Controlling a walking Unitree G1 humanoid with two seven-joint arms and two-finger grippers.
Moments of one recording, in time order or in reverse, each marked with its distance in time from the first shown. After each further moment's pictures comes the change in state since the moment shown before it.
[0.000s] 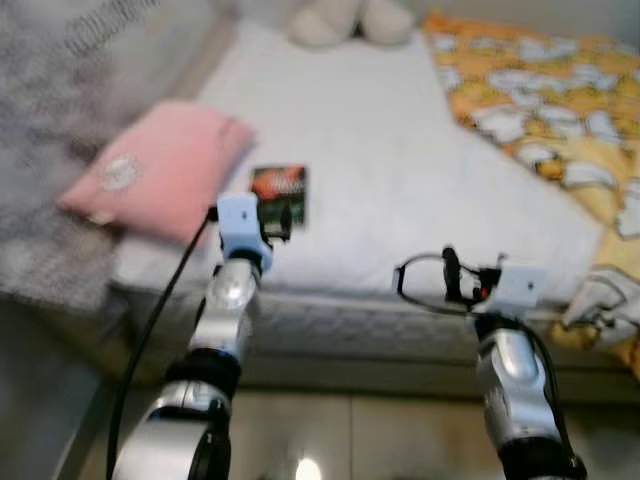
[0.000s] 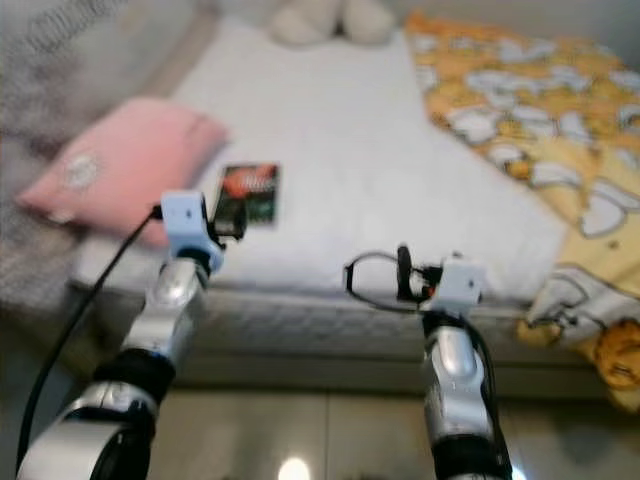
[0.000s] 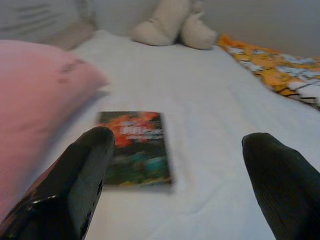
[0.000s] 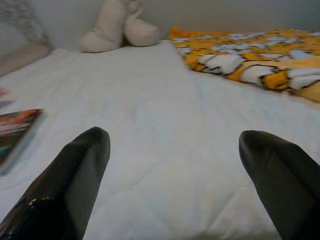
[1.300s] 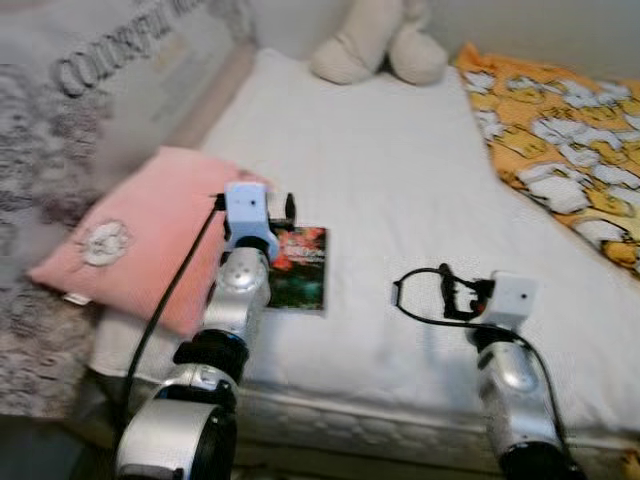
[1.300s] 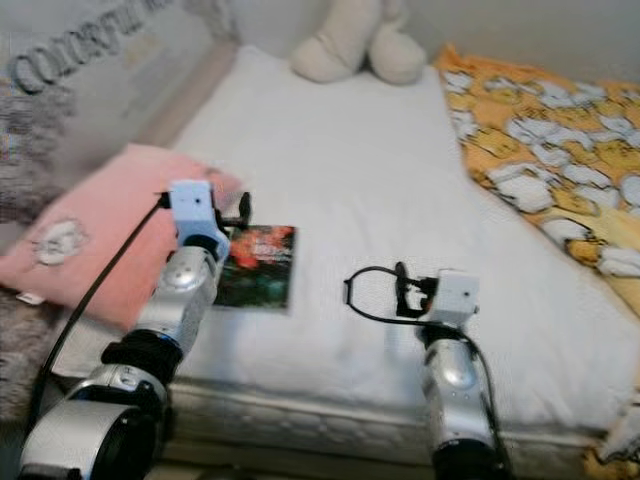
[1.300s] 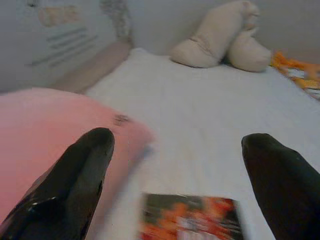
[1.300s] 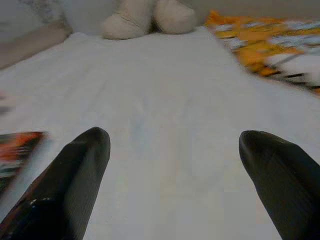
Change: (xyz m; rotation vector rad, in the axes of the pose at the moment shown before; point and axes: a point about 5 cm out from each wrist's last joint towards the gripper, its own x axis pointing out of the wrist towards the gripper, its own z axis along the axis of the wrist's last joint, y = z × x) left arm 0.013 0.006 0.014 0.066 0.004 0.079; right arm -0.006 0.008 -0.021 0.004 0.106 0.050
